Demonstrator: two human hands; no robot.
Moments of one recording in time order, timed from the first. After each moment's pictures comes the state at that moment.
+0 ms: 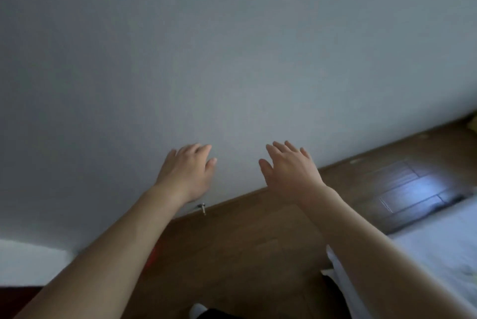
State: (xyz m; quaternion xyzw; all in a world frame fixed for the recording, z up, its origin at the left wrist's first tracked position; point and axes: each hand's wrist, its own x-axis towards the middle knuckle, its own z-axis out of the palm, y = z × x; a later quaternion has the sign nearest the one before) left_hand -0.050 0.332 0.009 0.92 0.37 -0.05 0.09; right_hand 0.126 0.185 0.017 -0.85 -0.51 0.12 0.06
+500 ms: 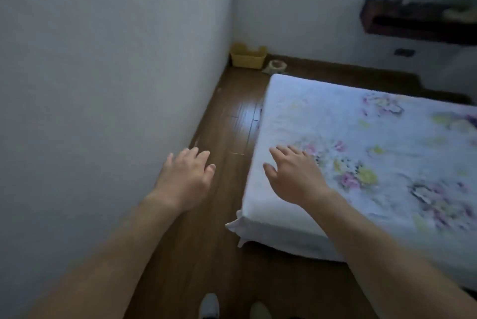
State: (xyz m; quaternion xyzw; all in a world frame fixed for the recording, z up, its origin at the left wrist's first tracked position) left_hand 0.268 0.081 0.012 0.99 -0.10 -0.08 0.07; right_hand 0.254 -0.156 0.019 -0.99 -0.04 0.07 0.07
